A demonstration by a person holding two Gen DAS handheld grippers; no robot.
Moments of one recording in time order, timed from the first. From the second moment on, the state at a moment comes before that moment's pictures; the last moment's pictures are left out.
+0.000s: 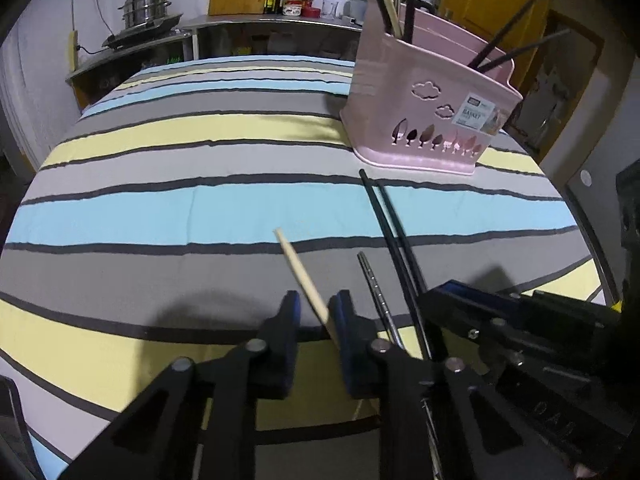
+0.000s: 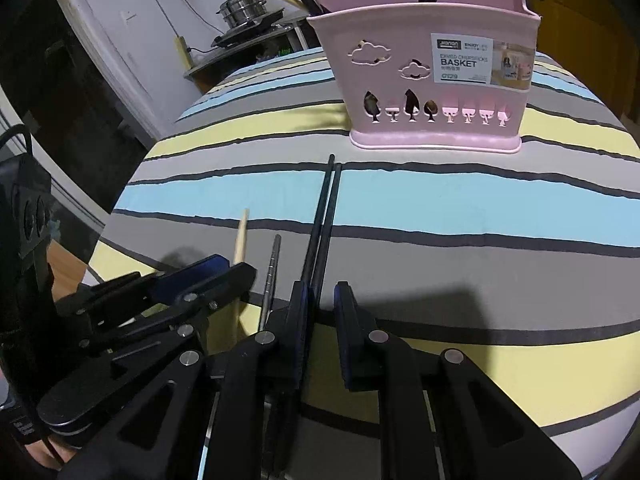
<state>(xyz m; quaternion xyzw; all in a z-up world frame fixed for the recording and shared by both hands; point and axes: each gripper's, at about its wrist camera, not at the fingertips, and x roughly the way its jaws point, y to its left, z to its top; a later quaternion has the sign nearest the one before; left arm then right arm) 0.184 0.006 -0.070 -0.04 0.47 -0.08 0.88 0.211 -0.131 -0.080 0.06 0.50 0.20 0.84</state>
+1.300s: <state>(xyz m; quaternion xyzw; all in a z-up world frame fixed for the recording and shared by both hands) 0.220 0.010 -0.070 0.01 0.50 -0.10 0.86 0.268 -0.156 -0.080 0.07 0.52 0.13 0.84</state>
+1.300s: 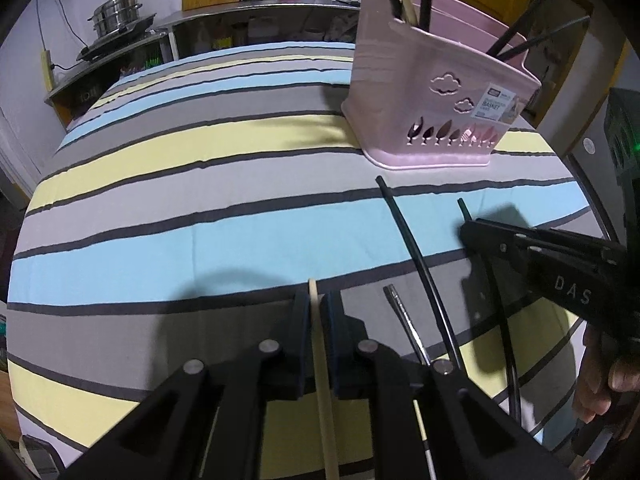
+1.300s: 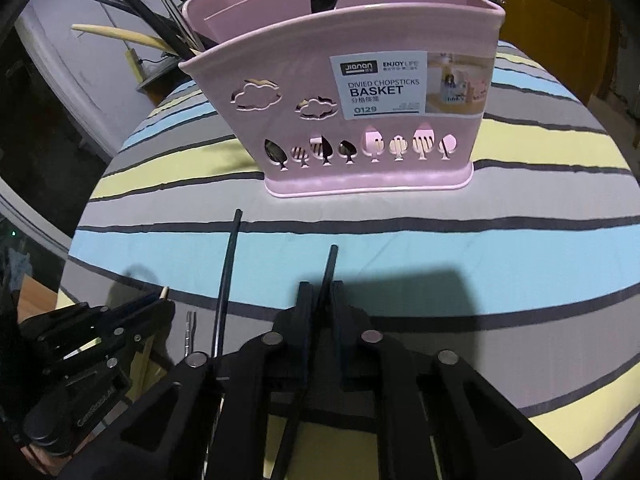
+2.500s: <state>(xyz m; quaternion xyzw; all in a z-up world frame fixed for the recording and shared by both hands) 0.155 0.008 0.115 0.00 0.35 -0.15 0.92 0.159 -0.200 0.127 0.06 0.32 0.18 0.93</state>
